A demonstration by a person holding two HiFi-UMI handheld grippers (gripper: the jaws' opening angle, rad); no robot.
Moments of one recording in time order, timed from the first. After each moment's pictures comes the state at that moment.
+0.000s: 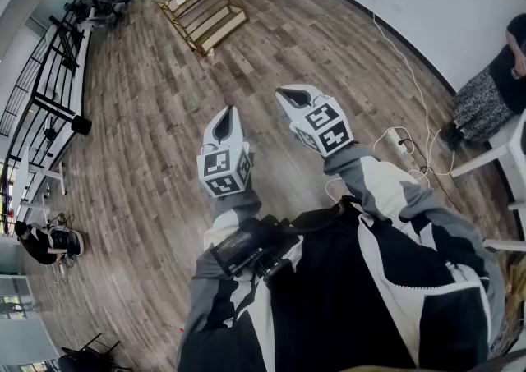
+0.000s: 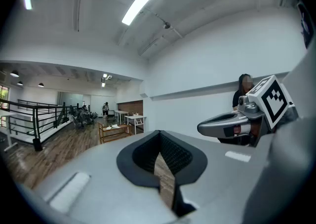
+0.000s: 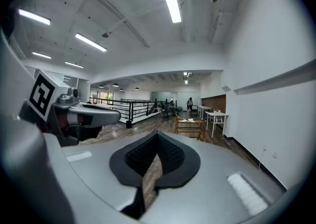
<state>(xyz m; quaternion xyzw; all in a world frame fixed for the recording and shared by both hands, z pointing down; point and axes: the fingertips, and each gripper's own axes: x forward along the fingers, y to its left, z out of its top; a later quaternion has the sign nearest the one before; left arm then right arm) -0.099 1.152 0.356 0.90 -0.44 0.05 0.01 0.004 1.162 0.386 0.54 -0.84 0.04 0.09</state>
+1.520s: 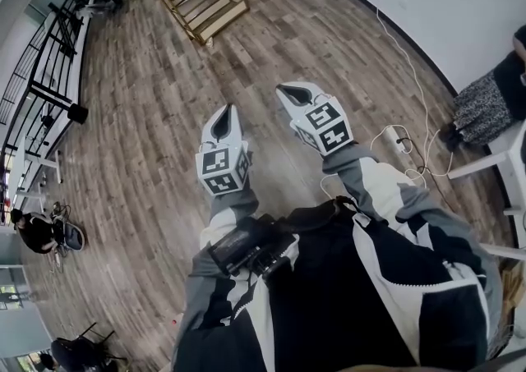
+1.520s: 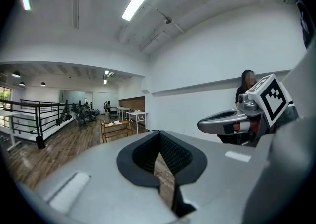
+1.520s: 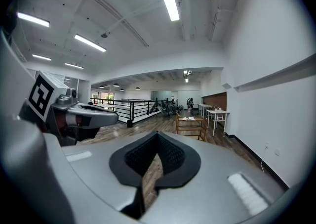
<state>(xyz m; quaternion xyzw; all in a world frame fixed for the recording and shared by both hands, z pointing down) -0.088 1.139 0.381 0.89 -0.45 0.07 0.02 0.021 1.146 0.400 0.53 -0.84 0.05 0.09</state>
